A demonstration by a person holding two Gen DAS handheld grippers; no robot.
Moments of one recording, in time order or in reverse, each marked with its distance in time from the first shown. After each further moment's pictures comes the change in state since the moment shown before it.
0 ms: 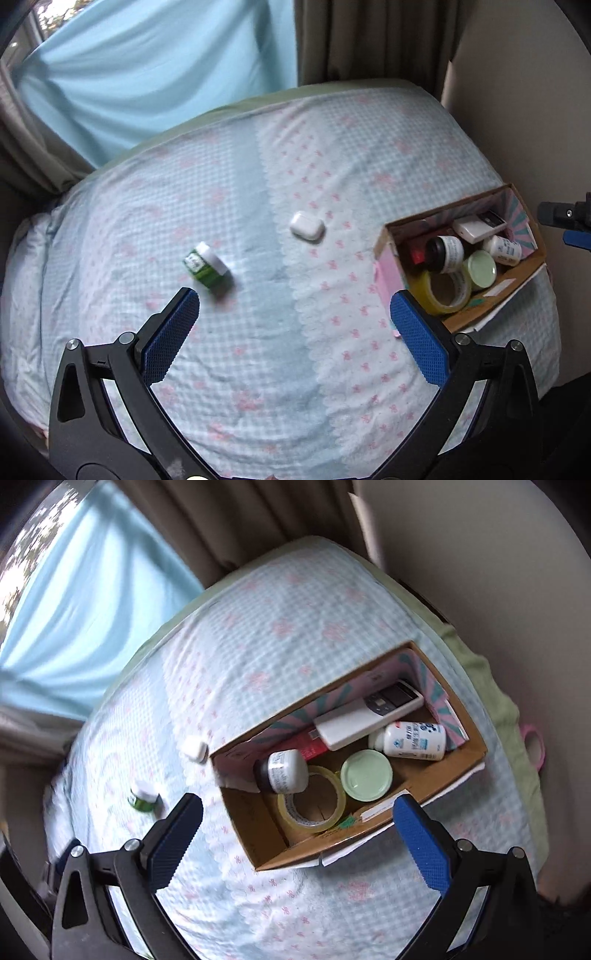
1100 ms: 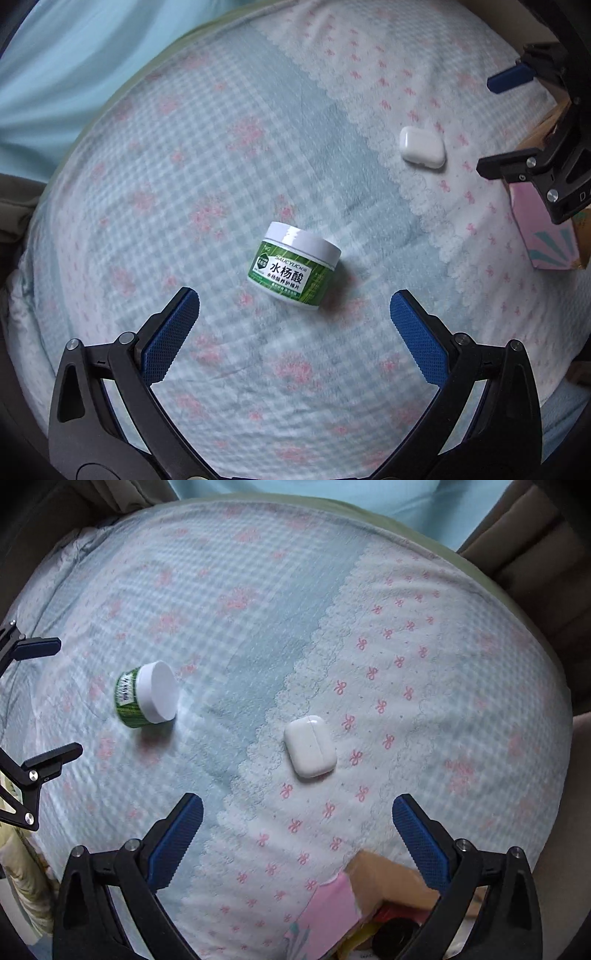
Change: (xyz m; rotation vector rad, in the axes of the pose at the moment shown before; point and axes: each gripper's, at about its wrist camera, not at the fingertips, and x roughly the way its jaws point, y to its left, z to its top) left arm 0.218 0.144 0.027 0.322 0.313 -0.097; right arm 0.254 0.253 0.028 -0.901 0.301 -0.080
